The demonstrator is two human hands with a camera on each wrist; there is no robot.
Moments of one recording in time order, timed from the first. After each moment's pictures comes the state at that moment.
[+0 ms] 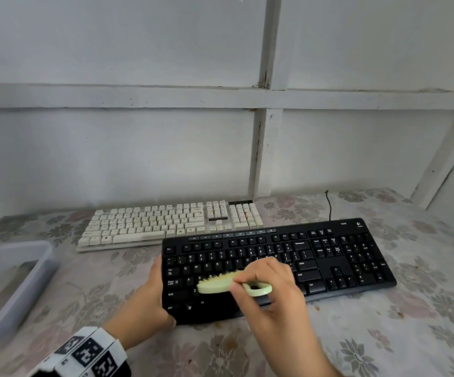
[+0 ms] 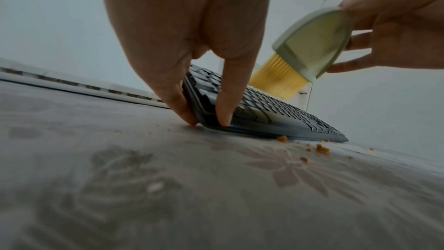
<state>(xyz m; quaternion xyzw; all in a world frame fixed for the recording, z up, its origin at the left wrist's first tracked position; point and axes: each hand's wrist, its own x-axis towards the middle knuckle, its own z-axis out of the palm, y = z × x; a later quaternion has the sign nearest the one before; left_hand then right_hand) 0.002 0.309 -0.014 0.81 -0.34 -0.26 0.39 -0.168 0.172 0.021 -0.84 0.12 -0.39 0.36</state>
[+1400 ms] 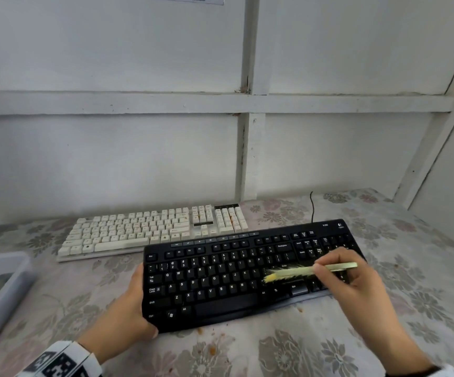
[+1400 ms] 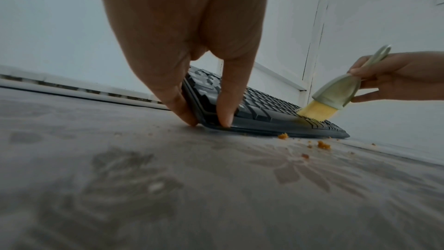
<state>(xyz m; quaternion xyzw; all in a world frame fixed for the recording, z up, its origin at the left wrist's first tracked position) 0.009 0.308 -0.024 0.83 -0.35 -0.22 0.38 -0.238 0.058 0.025 -0.75 0.26 -0.38 0.47</state>
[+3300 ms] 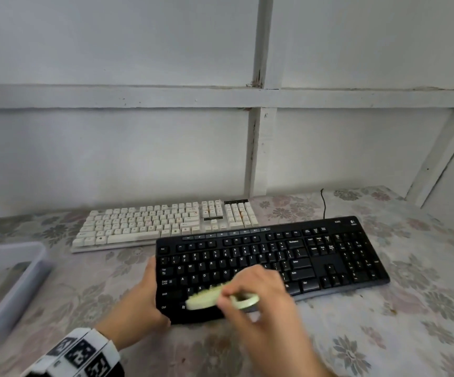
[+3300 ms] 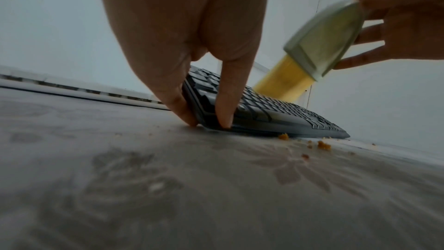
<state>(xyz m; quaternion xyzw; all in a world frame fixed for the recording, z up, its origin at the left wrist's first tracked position) 0.006 0.308 -0.022 0.83 -0.36 -0.21 0.38 -0.173 0.175 0.022 -0.86 0.09 -0.37 0.34</state>
